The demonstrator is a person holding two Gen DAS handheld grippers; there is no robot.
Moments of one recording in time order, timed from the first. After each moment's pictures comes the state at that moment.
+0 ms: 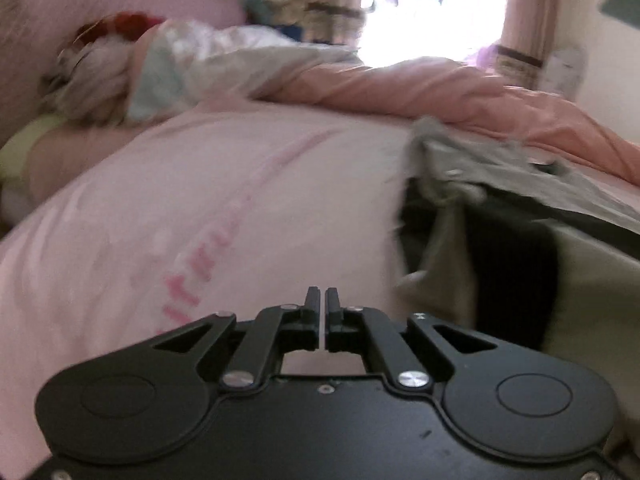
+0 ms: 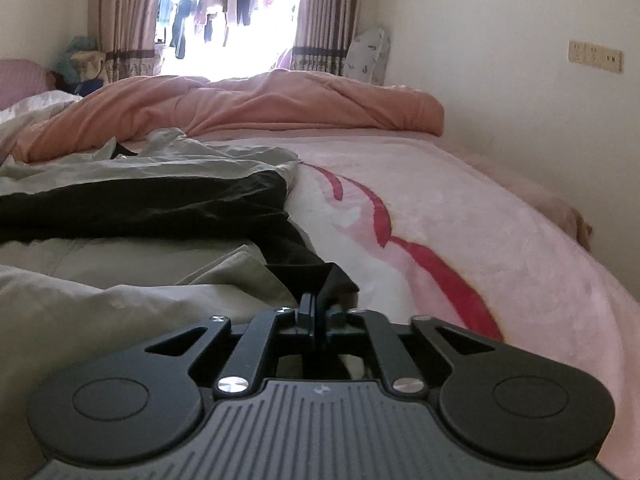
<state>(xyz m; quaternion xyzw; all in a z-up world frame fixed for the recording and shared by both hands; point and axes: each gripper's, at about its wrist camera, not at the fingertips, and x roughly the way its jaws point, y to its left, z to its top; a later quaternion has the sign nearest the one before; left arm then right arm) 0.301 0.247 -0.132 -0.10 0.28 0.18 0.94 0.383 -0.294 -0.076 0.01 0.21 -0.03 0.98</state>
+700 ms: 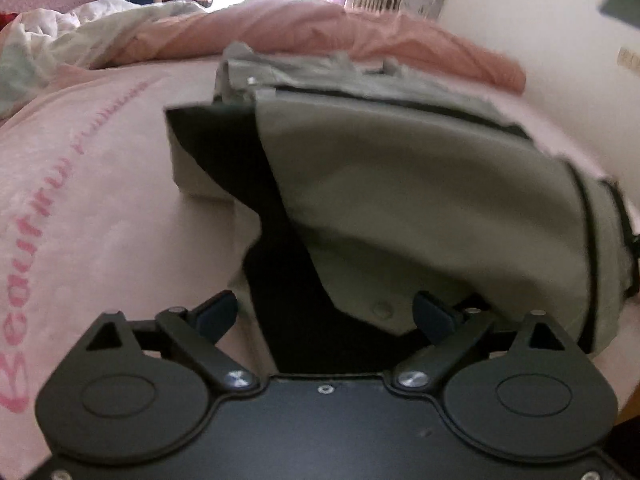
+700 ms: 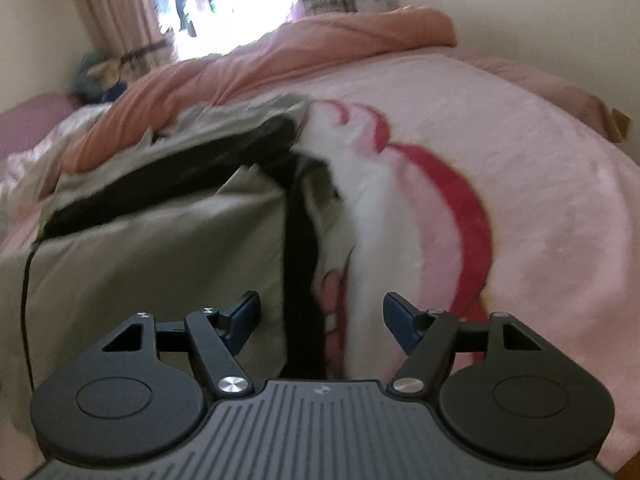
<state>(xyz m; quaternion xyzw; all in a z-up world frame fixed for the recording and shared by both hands) 0.270 0.154 -0.156 -0.06 0.37 -0.03 0.93 0.348 -0.353 -0.080 0.12 0.31 0.06 0.94</state>
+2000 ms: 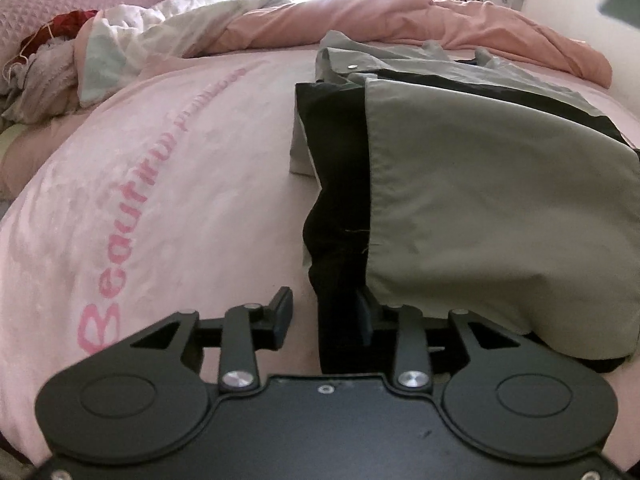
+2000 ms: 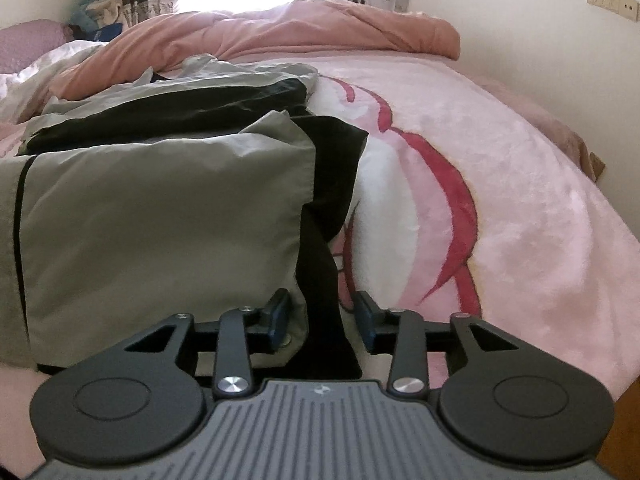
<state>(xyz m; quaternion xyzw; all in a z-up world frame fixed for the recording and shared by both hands) 0.244 0.164 -0.153 -0.04 0.38 0.11 0.92 0.326 -0.312 -0.080 0.02 0.33 0.01 0.94</state>
